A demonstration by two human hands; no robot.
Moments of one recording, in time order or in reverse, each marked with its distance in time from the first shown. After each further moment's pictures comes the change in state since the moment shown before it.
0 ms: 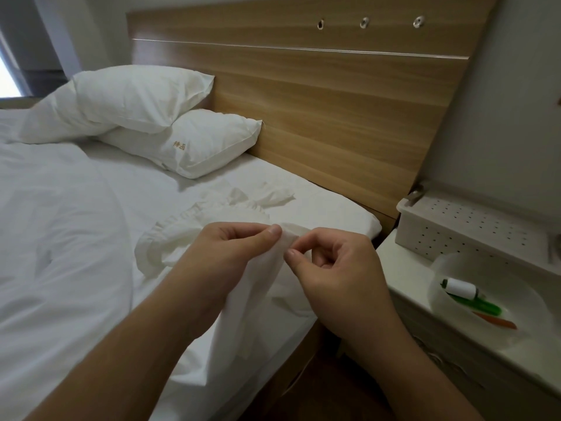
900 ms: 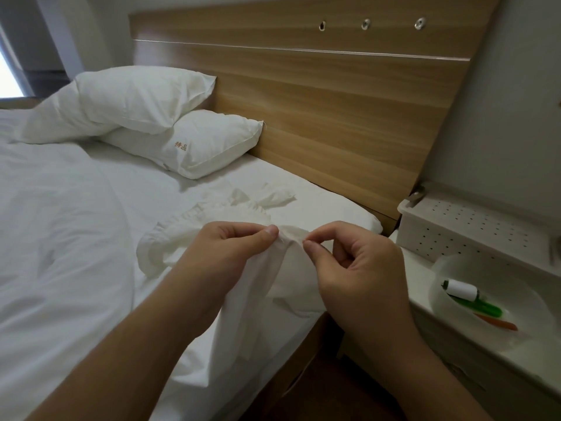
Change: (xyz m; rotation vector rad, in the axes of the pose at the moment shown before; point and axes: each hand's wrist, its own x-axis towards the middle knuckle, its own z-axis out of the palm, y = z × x) left_hand 0.003 -0.001 -0.001 -0.016 0.063 -0.029; right_hand -0.002 0.001 -0.011 -0.118 0.149 -0.159
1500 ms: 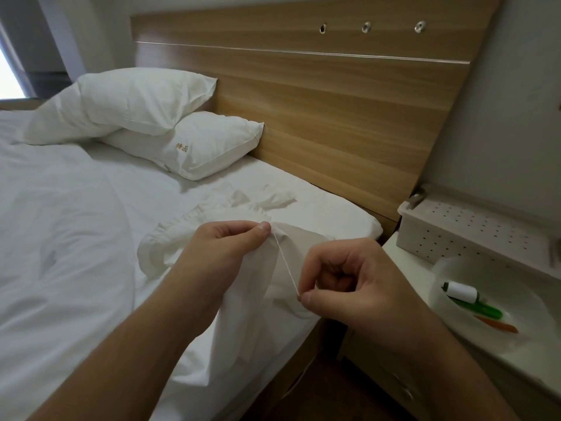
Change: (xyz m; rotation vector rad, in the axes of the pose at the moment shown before) left_hand 0.005 -0.004 -0.001 -0.046 0.104 0.017; right_hand 0.008 -0.006 -0.031 0.335 -0.602 0.046
